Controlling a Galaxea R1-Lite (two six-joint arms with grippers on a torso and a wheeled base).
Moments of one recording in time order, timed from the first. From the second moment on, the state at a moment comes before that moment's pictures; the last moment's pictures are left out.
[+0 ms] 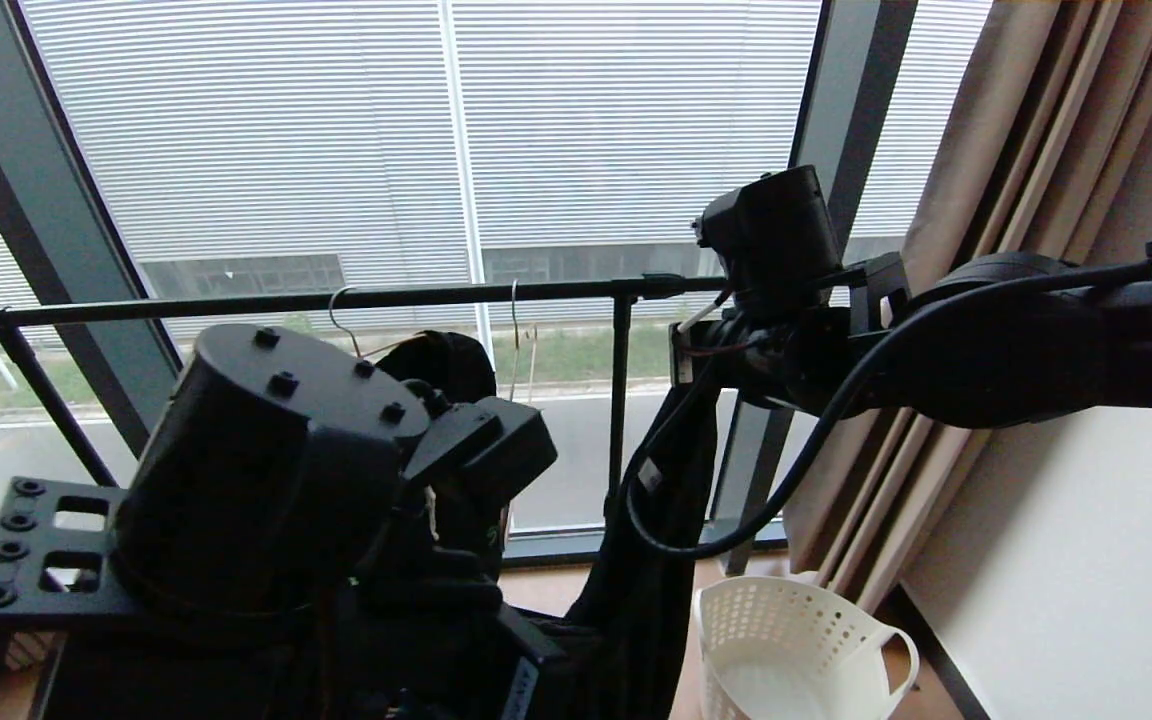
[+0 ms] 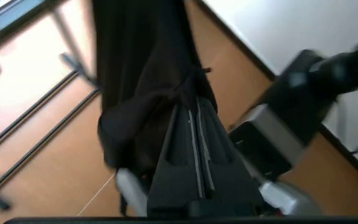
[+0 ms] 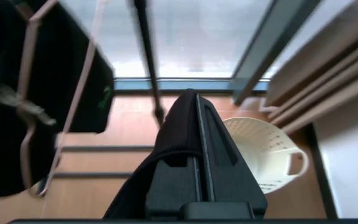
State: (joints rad) left arm -0.96 1.50 -0.96 0.13 -0.08 -0.29; right arm 0.70 1.96 -1.56 0.16 -0.60 0.35
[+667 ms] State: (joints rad) left arm -0.97 1.61 -1.05 0.13 -0.12 -0.37; right arm 0.75 2.00 -1.63 0.16 -0.56 0.37
